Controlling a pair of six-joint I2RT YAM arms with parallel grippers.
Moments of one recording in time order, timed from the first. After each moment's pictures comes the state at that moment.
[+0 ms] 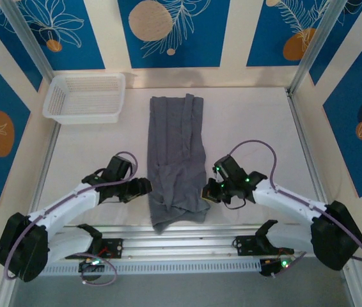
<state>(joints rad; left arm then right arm) -0.52 1.12 0.55 -0.51 0.33 -0.83 0.68 1.11 0.57 -0.50 -0.37 0.97</state>
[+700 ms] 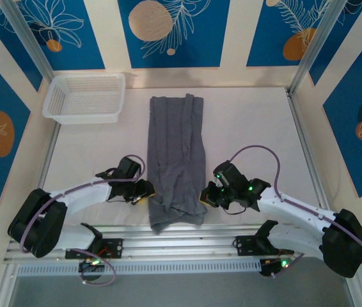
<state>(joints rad) -0.56 1.32 0.54 -0.35 0.32 -0.96 0.76 1.03 0.53 -0.45 -0.33 1.13</state>
